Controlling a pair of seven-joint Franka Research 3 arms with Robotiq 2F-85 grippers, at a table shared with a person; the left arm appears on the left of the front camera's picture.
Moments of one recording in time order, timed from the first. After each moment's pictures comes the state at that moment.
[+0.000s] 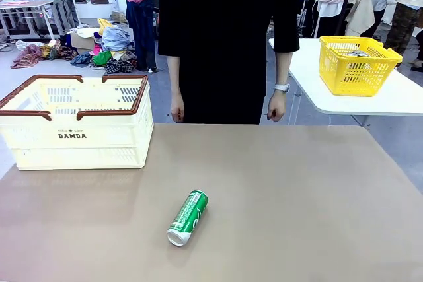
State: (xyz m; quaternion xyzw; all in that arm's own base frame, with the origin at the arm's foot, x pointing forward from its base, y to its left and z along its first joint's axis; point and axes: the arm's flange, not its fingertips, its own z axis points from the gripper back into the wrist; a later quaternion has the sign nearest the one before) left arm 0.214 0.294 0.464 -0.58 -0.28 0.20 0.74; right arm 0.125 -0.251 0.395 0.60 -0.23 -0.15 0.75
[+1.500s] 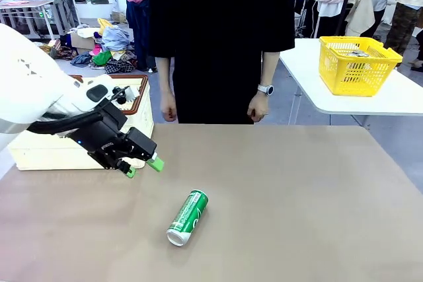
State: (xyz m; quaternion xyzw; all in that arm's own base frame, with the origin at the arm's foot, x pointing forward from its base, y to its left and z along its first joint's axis) left arm 0.296 -0.188 0.443 -0.30 -0.10 -0.18 0.93; right arm 0.124 -0.252 0.397 0.60 -0.23 -0.15 0.75
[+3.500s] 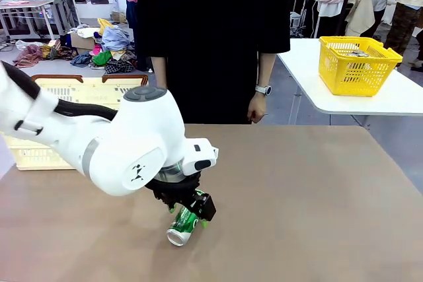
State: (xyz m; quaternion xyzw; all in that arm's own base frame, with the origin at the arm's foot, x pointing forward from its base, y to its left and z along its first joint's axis) left arm 0.296 -0.339 0.325 -0.07 -0.07 -0.27 0.96; right arm 0.124 -0.252 0.397 0.60 -0.23 -0.15 0.75
